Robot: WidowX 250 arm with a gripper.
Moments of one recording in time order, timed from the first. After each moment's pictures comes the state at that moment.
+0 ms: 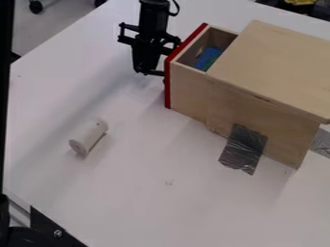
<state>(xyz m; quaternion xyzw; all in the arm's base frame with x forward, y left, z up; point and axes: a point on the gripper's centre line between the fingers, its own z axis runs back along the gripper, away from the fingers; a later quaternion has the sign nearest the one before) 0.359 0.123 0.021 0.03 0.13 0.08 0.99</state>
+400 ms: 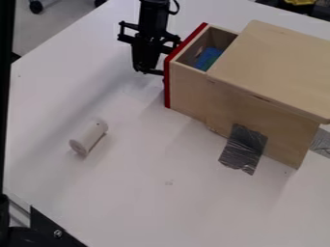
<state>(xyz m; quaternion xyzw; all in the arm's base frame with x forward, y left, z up) 0.359 0.123 0.023 0.03 0.14 0.08 0.99</state>
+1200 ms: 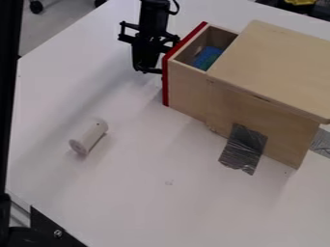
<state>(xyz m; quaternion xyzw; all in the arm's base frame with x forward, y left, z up) 0.362 0.129 0.020 0.02 0.15 0.08 0.99</state>
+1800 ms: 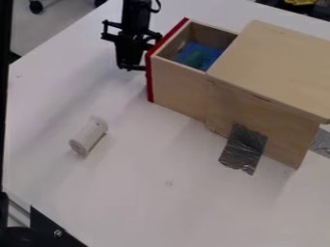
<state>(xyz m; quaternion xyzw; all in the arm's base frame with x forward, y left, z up) 0.354 0.152 0.018 0.02 0.15 0.10 0.98</state>
